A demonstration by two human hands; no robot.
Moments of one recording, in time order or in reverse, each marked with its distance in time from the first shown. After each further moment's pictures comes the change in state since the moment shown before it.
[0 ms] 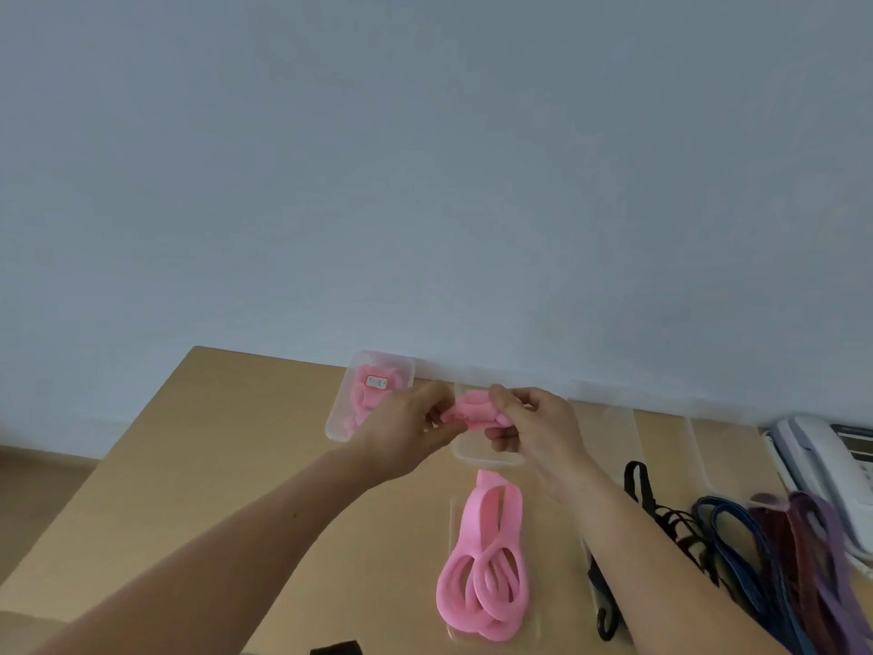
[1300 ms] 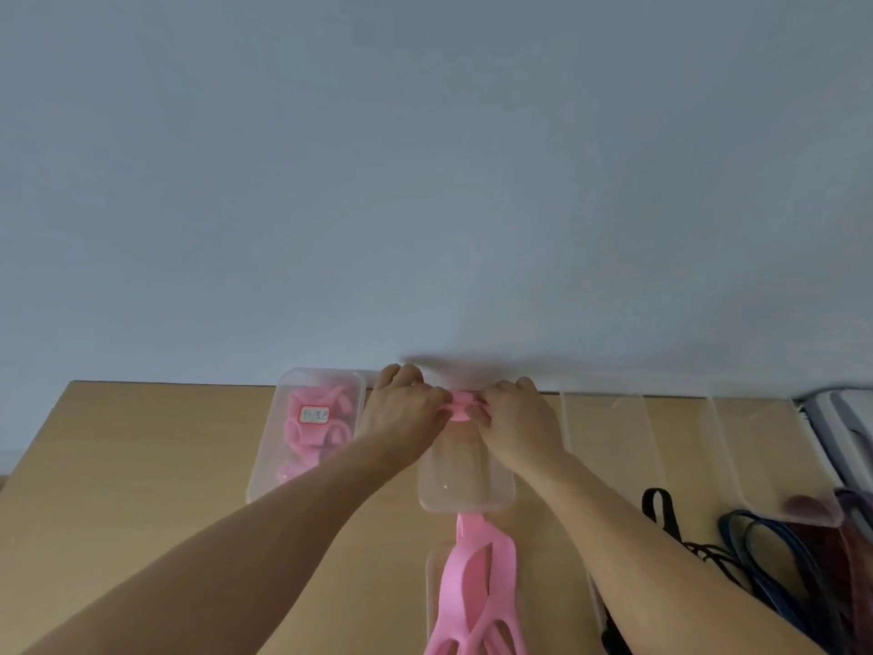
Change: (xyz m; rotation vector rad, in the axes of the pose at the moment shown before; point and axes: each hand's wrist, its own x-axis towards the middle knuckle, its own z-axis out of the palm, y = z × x) left_hand 0.125 -0.090 0.107 0.625 -0.192 0.012; right_hand 0.160 0.085 -0.028 -1.298 0.005 -0.348
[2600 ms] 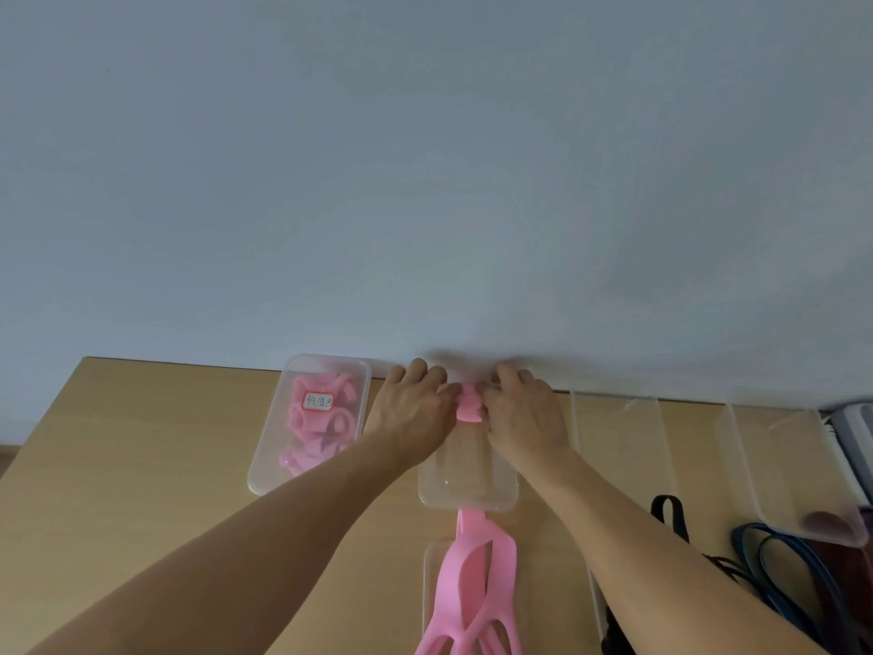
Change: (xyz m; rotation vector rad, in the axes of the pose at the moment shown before) left_hand -0.004 0.005 0.007 0.182 0.146 0.117; right_hand 0.003 0.000 0.001 -0.366 0.034 -0.208
